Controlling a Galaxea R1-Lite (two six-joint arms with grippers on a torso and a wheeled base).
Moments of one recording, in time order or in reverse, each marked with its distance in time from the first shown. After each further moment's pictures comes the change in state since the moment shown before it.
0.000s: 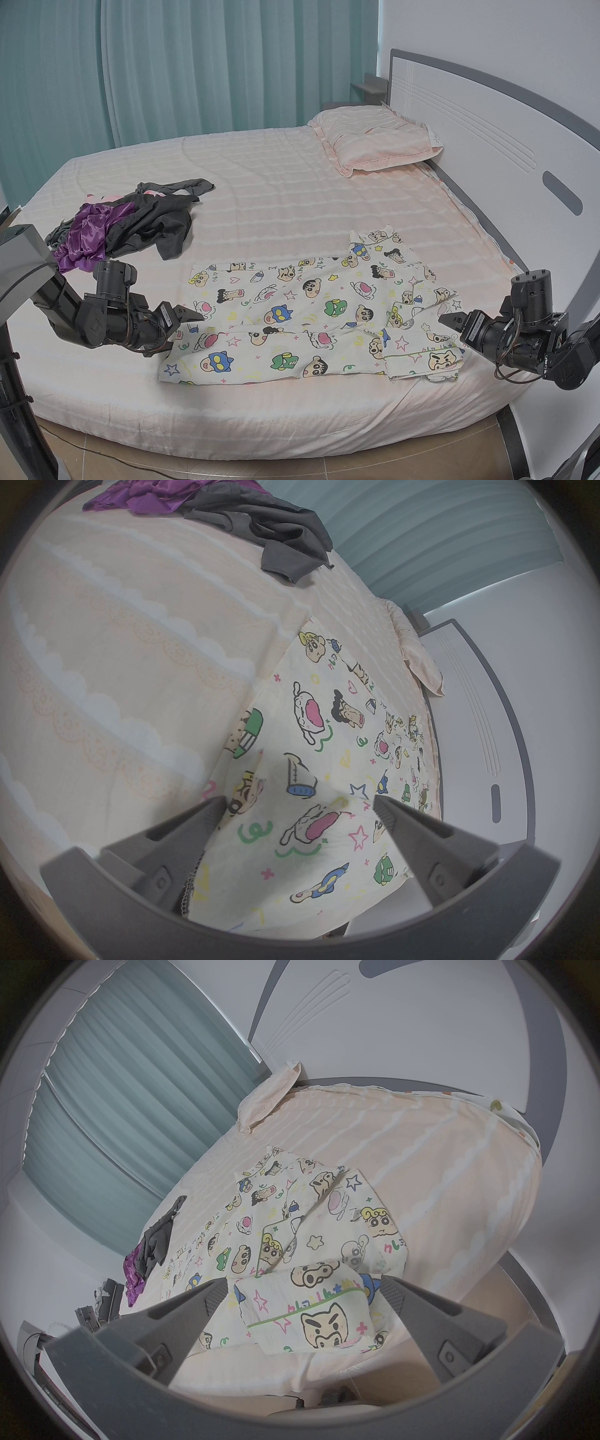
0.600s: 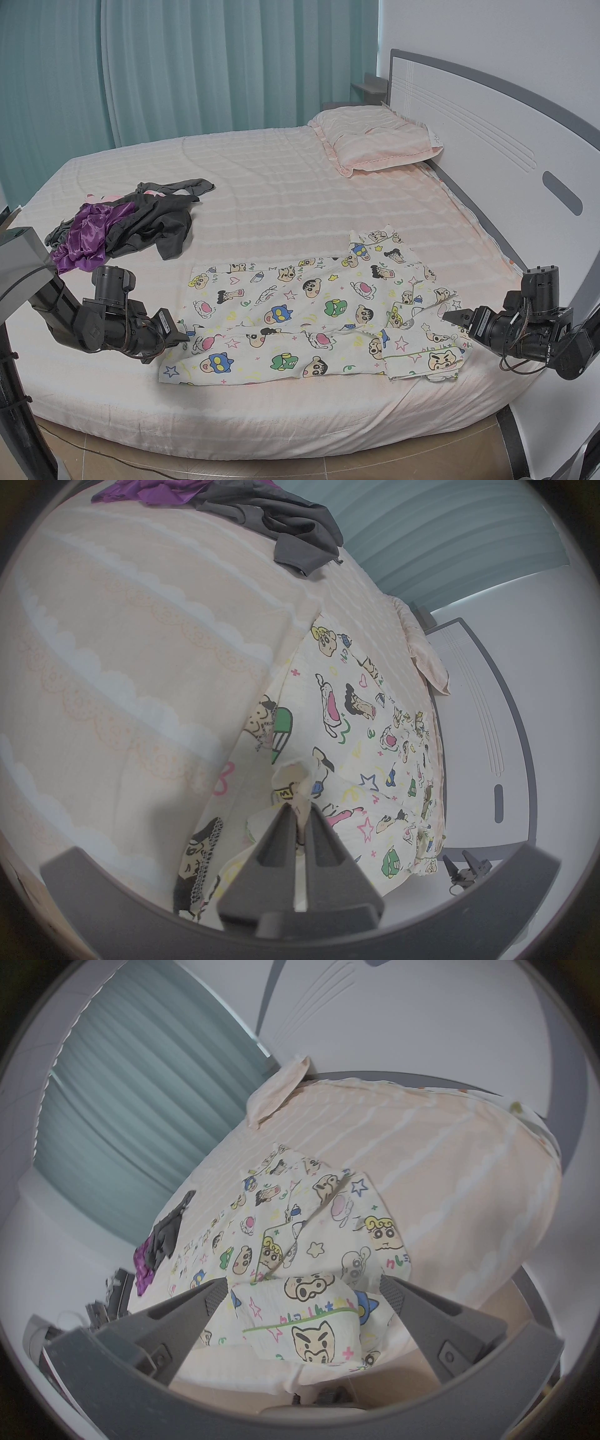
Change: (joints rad) left arm 0.007 -0.006 0.037 0.003 0.000 -0.001; right arm -0.136 0.043 -0.003 -0.057 0.199 -0.113
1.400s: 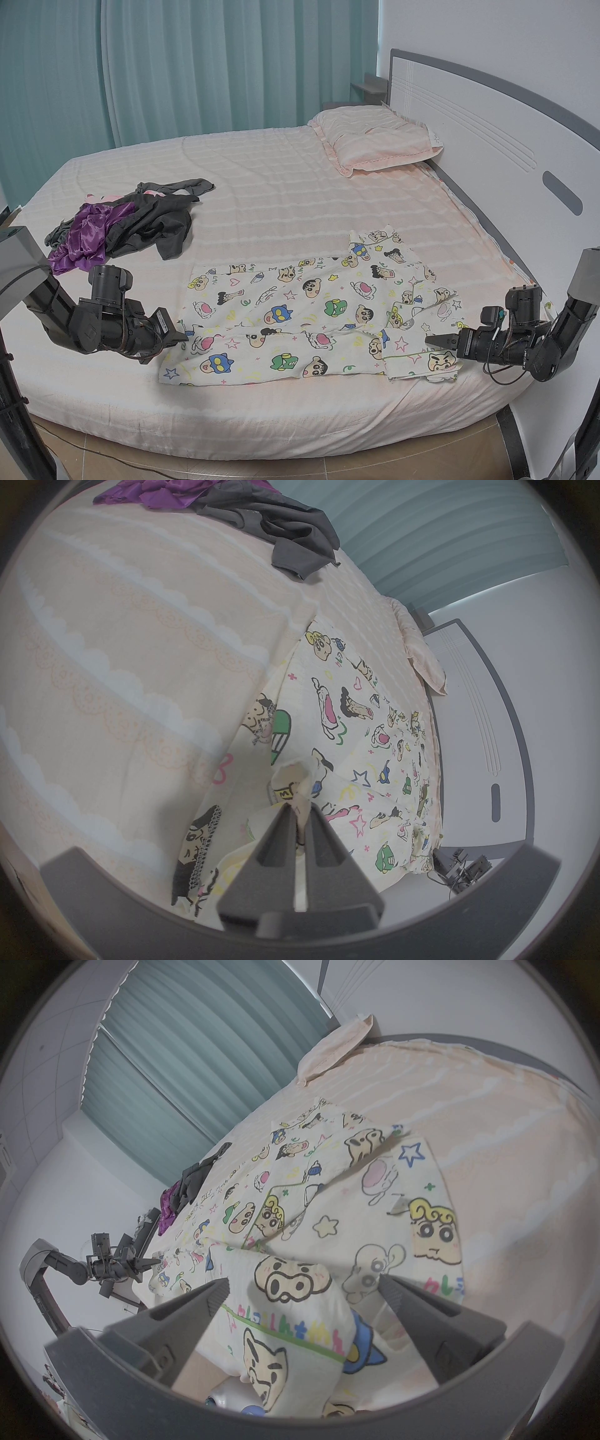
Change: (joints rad) left arm -0.004 -0.035 0.024 0.001 -0.001 -0.007; right arm -0.120 0.312 -0.012 -0.258 0.382 -0.292
